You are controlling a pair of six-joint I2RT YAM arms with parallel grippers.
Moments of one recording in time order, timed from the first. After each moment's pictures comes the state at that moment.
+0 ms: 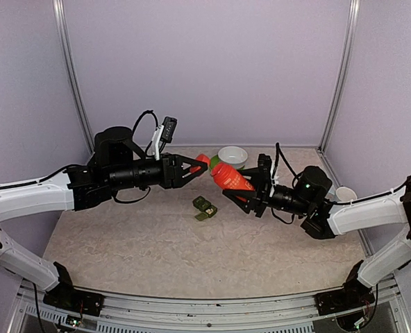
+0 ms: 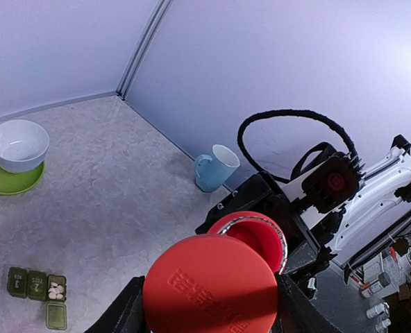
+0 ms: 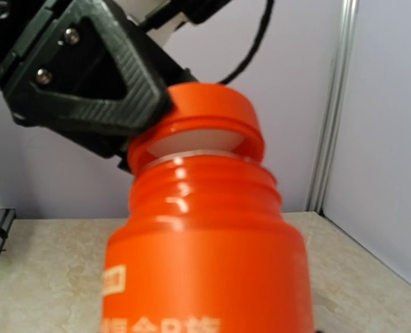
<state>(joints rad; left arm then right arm) -0.89 1.32 1.01 0.17 0.27 -0.49 0.81 1.43 0.59 1.03 -0.49 -0.06</state>
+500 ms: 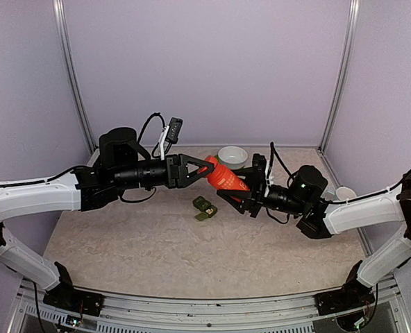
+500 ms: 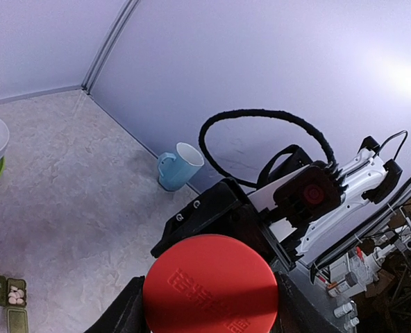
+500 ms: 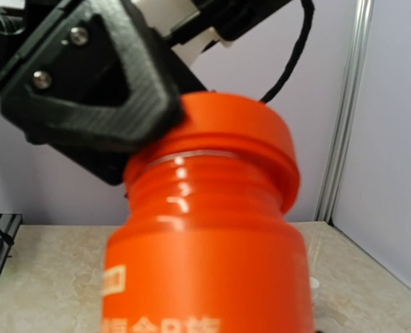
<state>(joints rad) -0.89 1.37 1.01 0.27 0.37 -0.57 0.84 1.46 0.62 1.04 -0.48 -0.06</state>
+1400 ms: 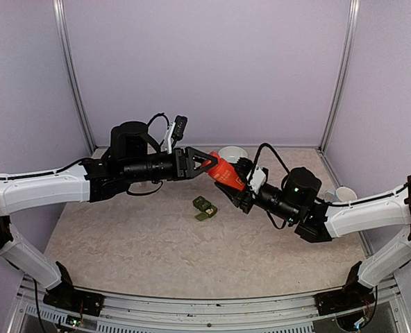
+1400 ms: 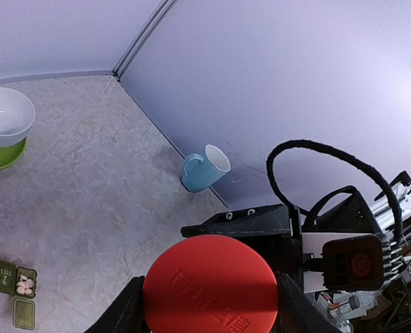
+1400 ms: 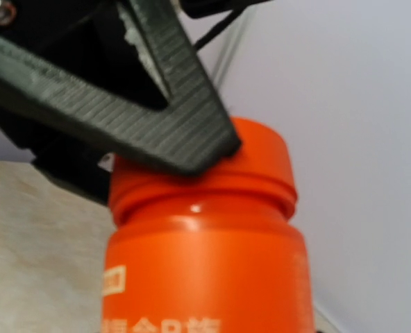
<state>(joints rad) -0.88 1.45 1.10 0.19 0.32 -0.65 0.96 1.42 0.66 0.88 -0.04 -0.40</state>
